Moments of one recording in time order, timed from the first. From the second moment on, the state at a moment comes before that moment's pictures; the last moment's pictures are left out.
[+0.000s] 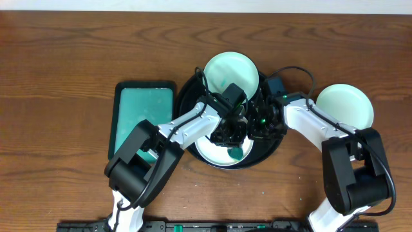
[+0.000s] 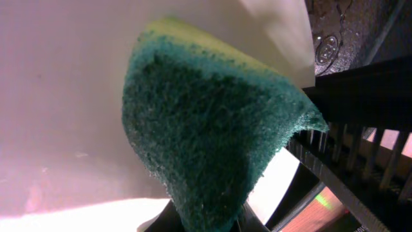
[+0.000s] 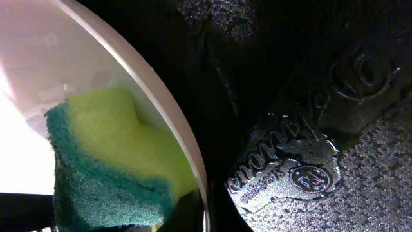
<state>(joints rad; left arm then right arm) -0.71 2.02 1.29 -0.65 0.48 -0.57 0.31 1.83 1.04 -0.72 -0.33 0.35</state>
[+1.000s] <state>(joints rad) -0.69 1.98 1.40 -0.96 0.11 -0.54 0.31 1.83 1.04 -0.72 -0.33 0.35</state>
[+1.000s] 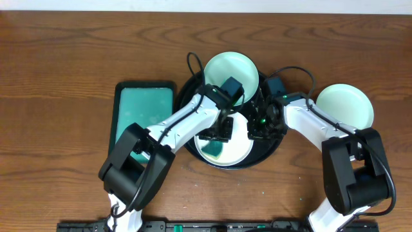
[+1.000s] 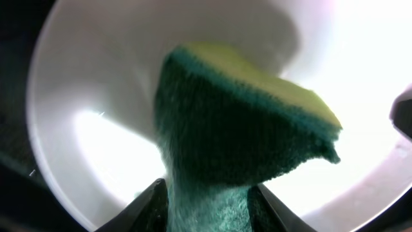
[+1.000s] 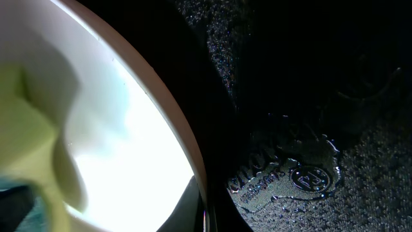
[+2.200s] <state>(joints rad) -0.74 1.98 1.39 -0.98 0.10 -0.51 0.31 1.83 1.04 -0.72 -0.33 0.35</state>
